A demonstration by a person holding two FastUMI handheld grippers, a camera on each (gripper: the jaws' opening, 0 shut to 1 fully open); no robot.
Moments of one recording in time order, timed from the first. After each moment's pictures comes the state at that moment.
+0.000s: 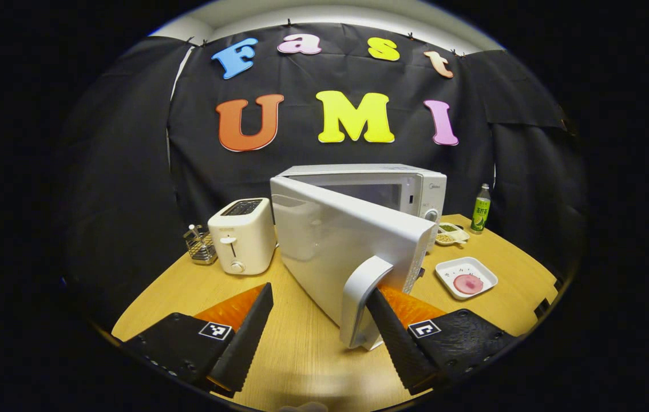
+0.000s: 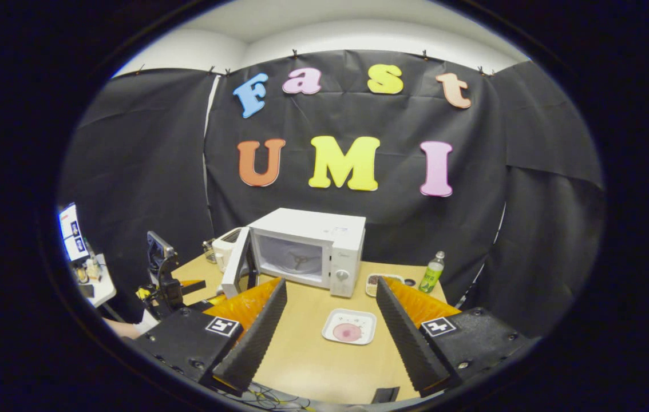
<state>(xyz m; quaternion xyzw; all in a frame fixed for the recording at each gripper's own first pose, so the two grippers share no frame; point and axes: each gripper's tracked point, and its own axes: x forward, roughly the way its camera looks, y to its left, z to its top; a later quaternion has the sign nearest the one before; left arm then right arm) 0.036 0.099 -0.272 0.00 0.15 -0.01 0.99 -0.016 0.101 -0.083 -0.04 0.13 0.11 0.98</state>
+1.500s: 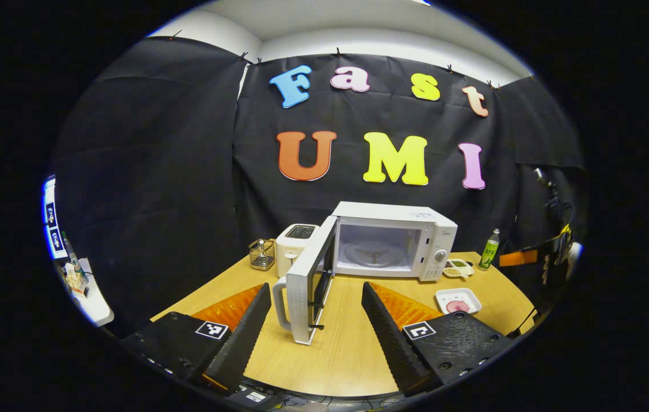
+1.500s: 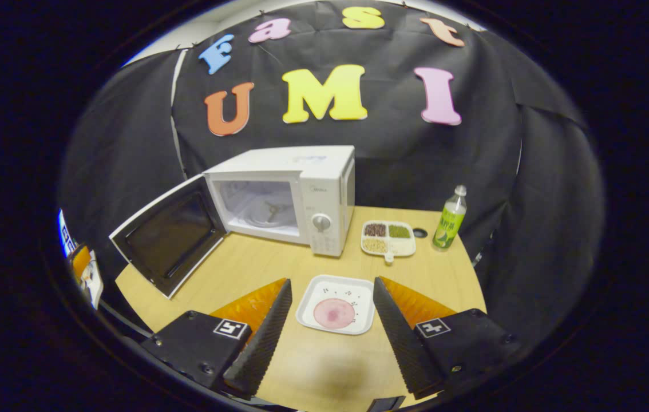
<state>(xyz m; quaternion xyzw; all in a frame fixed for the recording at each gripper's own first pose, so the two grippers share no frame) -0.080 0.114 -0.161 -0.04 0.09 0.09 0.99 0.132 0.037 -0.279 0.00 0.29 0.09 0.95</state>
